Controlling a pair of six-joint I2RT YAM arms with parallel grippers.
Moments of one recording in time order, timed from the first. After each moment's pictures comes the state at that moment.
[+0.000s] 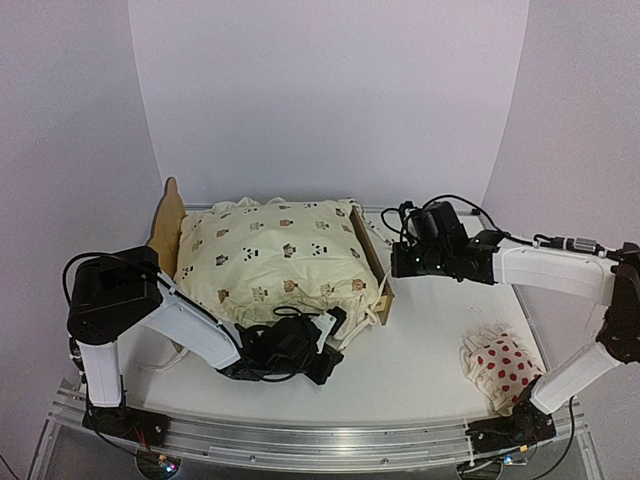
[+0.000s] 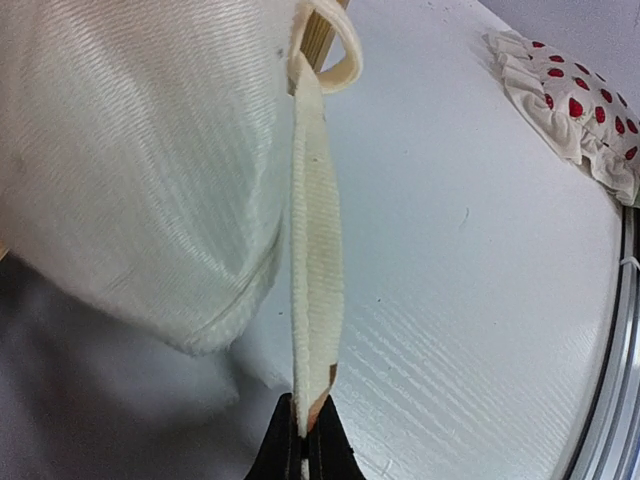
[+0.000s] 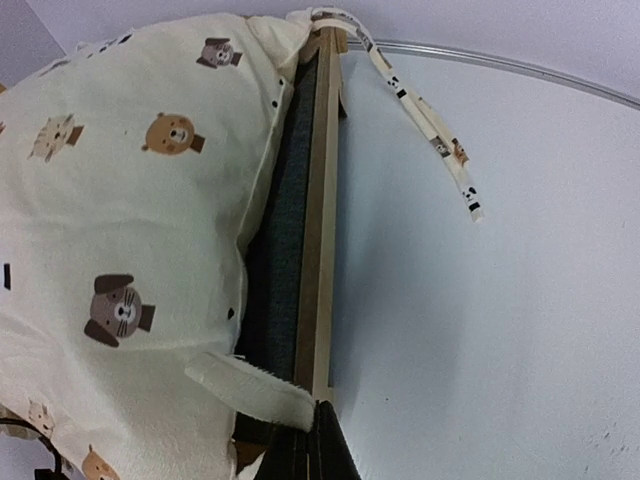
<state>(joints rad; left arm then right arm) -1.24 1.95 0.88 0.45 -0.11 -0.46 0.72 1.48 1.04 -0.27 0.27 0.41</state>
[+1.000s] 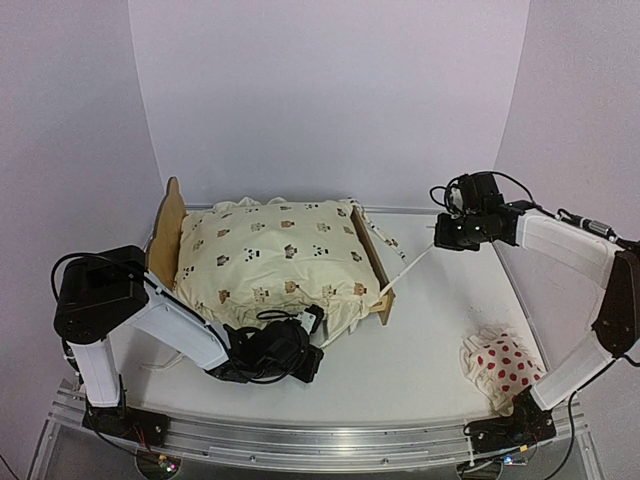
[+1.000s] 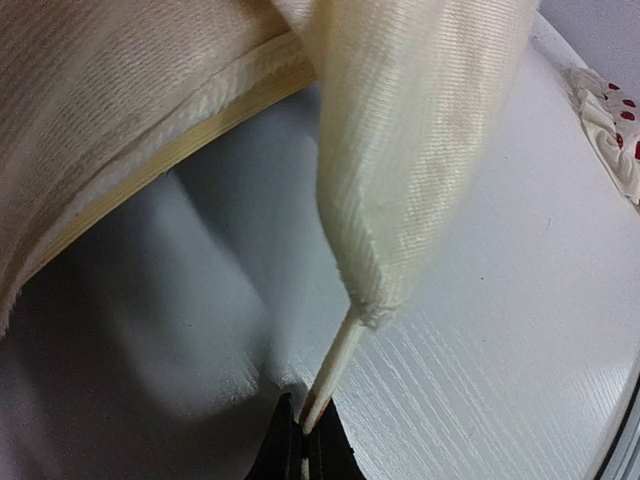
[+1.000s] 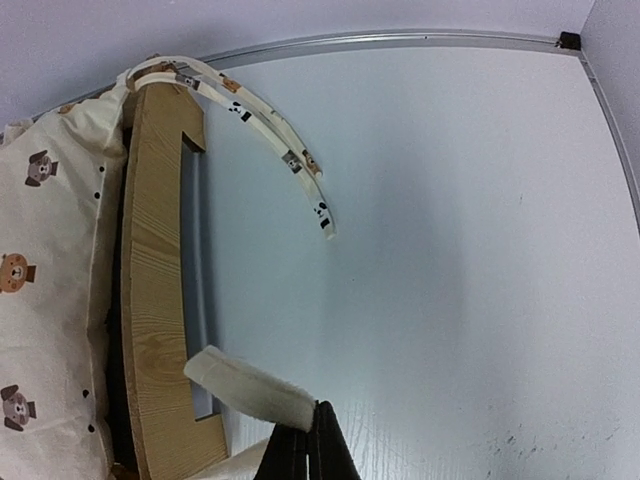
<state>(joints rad) -1.24 1.89 0.80 0.37 -0.24 -0.61 0.35 1.51 1.19 -0.46 0.09 0.35</state>
